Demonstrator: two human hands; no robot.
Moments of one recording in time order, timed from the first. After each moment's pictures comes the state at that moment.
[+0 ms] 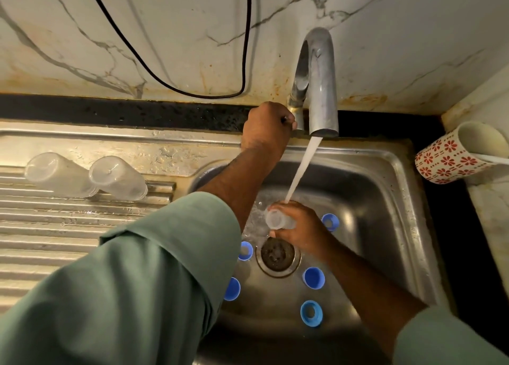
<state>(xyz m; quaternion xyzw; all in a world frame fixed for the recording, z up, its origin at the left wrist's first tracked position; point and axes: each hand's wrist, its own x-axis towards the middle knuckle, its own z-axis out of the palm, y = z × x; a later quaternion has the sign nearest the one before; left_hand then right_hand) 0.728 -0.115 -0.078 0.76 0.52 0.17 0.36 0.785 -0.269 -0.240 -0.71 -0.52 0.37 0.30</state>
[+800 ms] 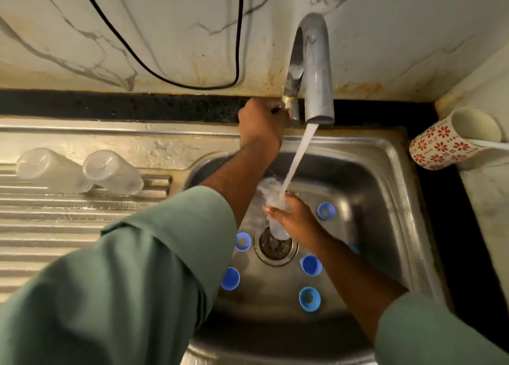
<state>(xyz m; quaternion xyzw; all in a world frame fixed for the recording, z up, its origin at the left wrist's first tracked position) 0.727 -0.125 -0.079 0.64 0.57 0.23 0.45 0.760 -0.260 -0.230 -0.76 -0.29 0.43 0.40</state>
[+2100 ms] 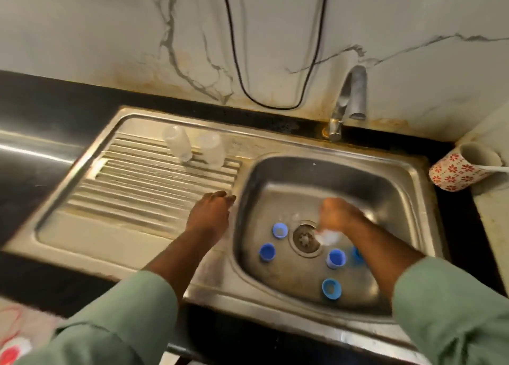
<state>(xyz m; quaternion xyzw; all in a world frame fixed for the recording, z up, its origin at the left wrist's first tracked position) 0.462 -0.228 -0.114 0.82 0.54 -0.06 0.16 0.730 -0.290 -0.123 -0.83 -0.52 0.20 0.02</state>
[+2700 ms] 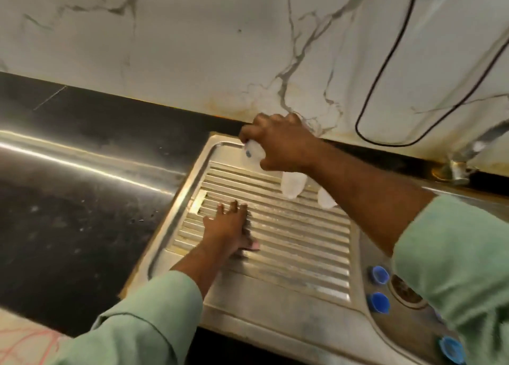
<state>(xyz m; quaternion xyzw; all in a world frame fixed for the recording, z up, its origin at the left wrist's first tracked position) 0.243 -0.070 -0.138 0.79 0.54 -0.18 0.22 0.405 -0.042 0.033 -0.57 -0.82 0.03 0.01</state>
